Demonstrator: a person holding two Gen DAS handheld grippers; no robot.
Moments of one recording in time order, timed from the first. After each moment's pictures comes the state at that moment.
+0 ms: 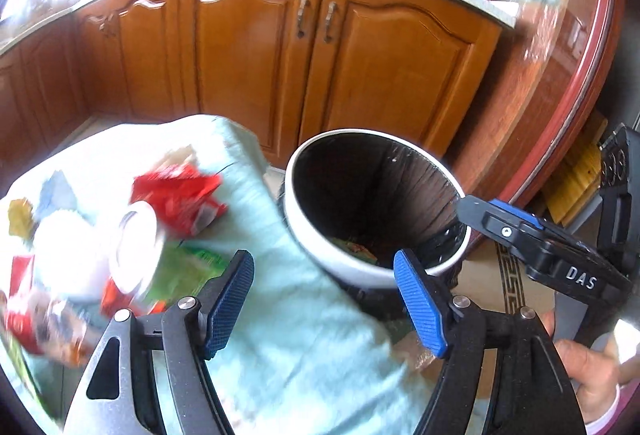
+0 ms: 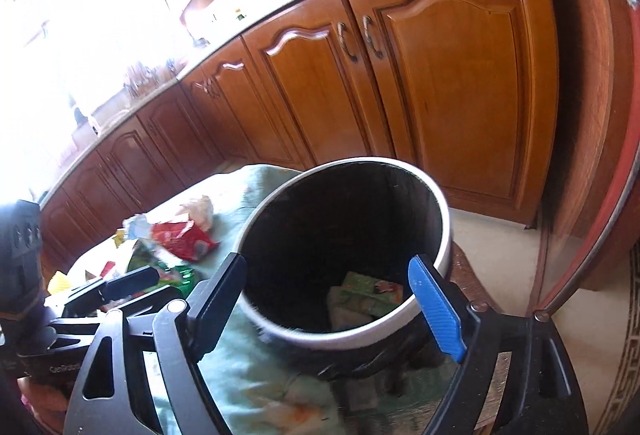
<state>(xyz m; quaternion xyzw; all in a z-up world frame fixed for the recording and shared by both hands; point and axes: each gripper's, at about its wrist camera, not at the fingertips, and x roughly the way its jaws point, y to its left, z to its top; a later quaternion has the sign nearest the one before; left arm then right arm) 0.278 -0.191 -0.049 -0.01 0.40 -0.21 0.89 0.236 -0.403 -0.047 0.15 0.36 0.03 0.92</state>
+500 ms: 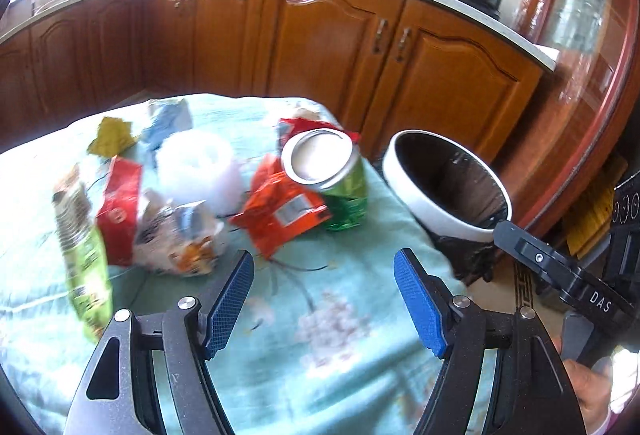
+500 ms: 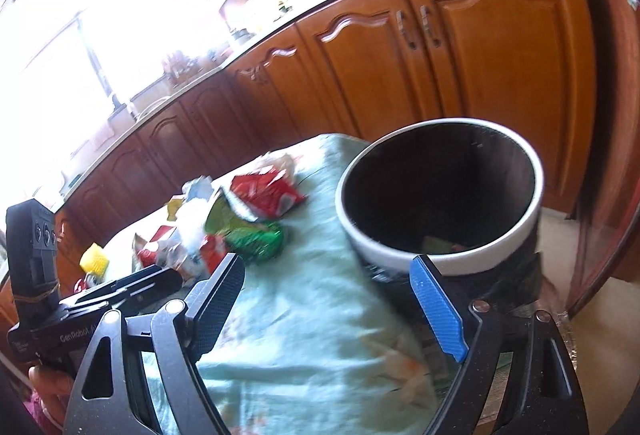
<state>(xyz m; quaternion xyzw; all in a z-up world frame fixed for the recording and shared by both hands) 0.198 -0.091 -0.040 -0.07 0.39 -0.13 0.91 0.204 -0.329 -0.055 0.16 0.36 0.10 0.91</state>
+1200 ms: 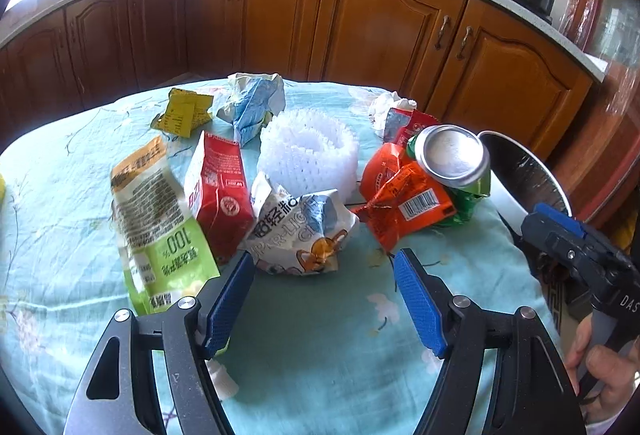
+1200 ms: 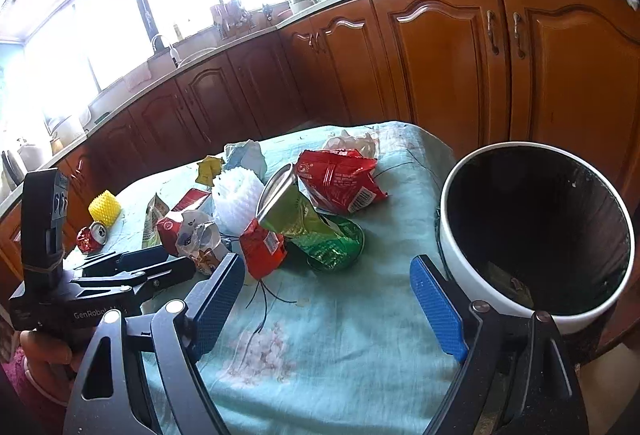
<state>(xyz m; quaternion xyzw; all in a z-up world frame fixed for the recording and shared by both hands) 0.222 -0.043 -0.046 -0.06 0.41 -0.07 0.91 0.247 -0.256 -0.062 0.07 0.38 0.19 0.90</state>
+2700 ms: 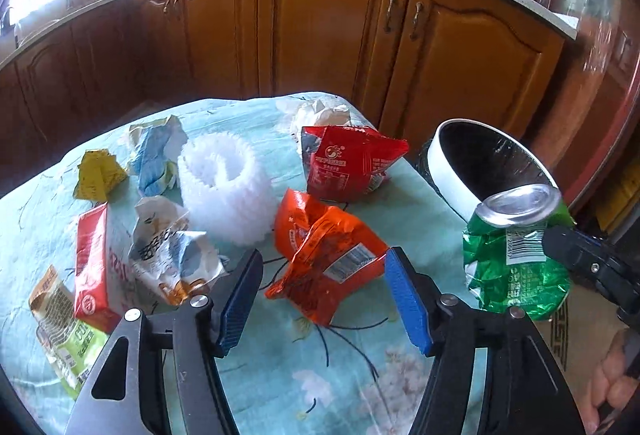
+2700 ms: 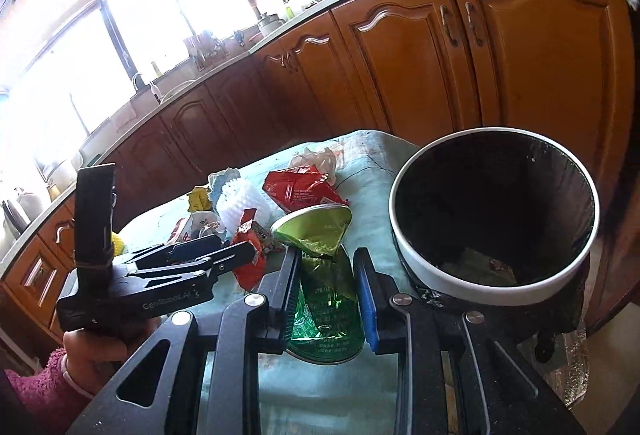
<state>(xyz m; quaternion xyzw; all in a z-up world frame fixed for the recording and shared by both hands) 0.280 -0.104 -0.054 0.01 0.41 -0.13 0.90 0.229 -0.307 -0.056 0.14 0.37 0.15 0.91</state>
